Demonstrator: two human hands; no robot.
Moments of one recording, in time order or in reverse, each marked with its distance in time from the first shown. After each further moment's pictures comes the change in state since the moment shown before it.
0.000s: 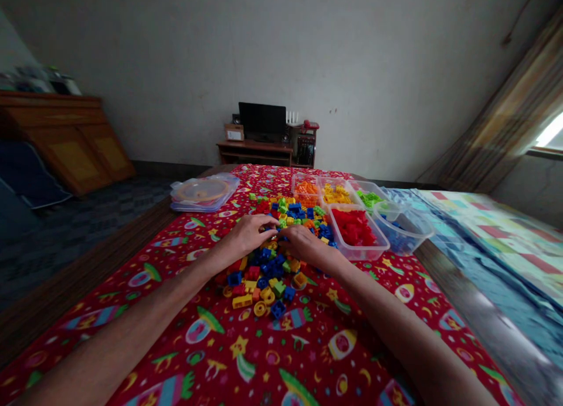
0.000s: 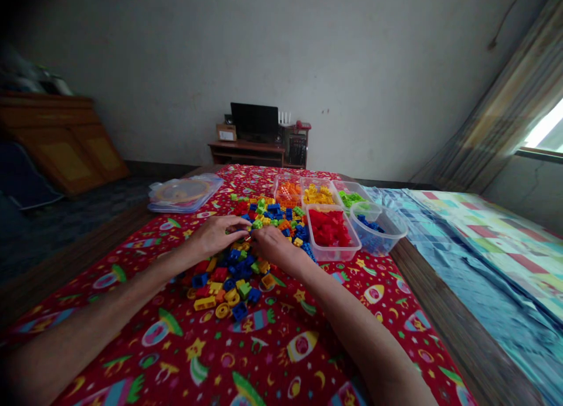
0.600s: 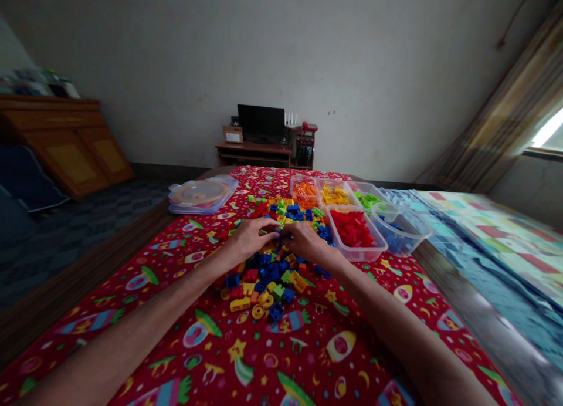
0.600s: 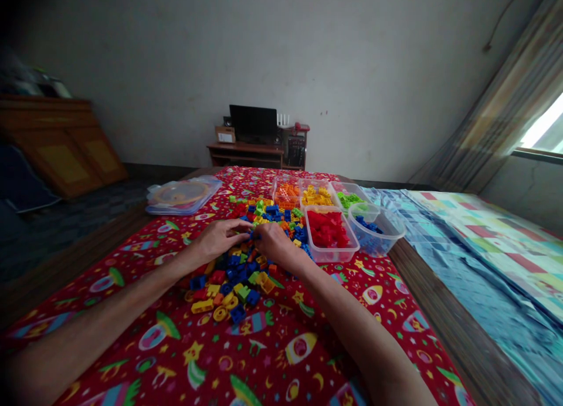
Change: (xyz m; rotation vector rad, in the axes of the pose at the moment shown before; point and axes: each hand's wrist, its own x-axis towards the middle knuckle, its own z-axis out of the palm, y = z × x) left_hand -0.001 -0.003 0.014 -0.279 0.007 -0.072; right_hand 0.000 -0.007 -0.016 0.133 0.057 0.188
